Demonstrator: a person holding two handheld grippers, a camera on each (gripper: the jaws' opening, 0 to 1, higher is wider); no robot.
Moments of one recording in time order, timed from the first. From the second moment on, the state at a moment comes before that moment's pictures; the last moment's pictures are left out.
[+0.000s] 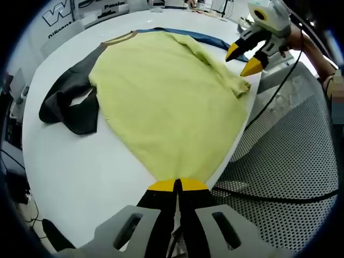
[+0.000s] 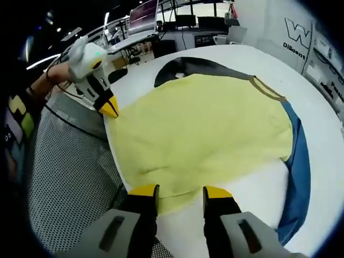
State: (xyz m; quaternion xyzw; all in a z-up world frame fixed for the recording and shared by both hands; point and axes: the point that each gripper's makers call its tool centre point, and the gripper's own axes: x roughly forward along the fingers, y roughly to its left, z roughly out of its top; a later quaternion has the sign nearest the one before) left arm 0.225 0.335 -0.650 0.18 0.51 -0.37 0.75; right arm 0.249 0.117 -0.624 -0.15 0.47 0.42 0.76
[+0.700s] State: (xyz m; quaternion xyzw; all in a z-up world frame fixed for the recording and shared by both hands) left arm 0.226 0.335 -0.649 0.17 0.51 -0.36 0.76; right arm 0.244 0.125 -0.646 -0.08 0.51 0.38 0.76
